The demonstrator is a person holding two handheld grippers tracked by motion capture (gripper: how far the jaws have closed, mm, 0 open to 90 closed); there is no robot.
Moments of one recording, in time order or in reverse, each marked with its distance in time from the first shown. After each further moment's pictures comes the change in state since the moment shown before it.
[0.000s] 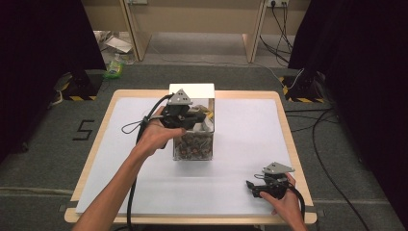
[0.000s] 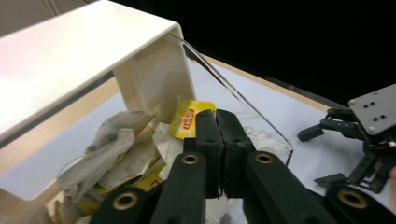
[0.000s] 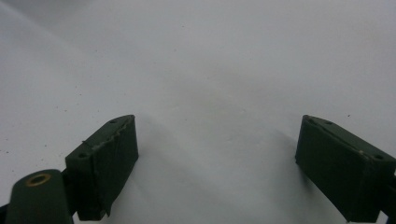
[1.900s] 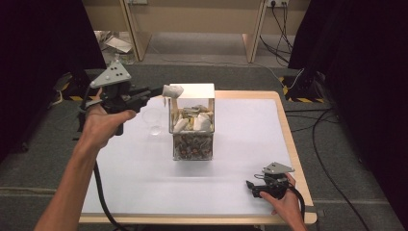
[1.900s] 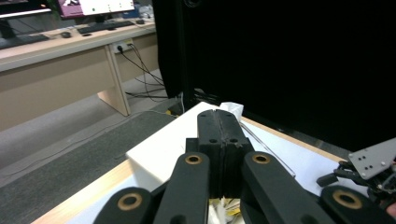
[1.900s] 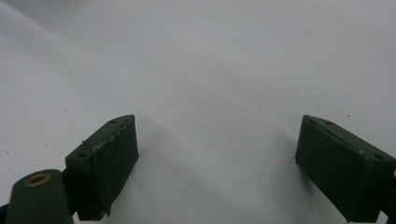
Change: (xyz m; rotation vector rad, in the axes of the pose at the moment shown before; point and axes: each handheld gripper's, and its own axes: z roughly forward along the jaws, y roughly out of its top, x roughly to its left) left arm 0.029 0.026 -0.138 -0.255 0.143 0.007; right arm 0.001 0.000 0.000 0.000 0.000 0.006
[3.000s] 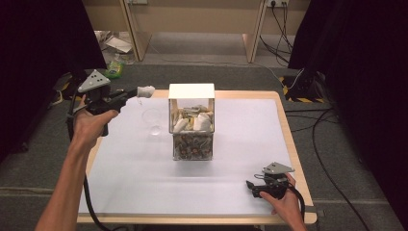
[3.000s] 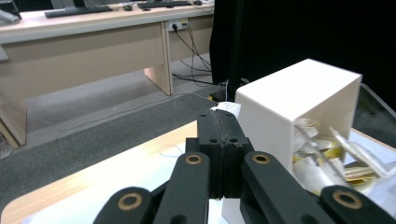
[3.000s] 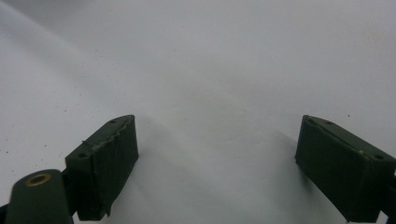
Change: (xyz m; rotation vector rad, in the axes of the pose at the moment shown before) left arm 0.070 -0.067 0.002 0.044 0.190 -0.117; right arm -0.001 0.000 0.000 -0.002 0.000 -0.008
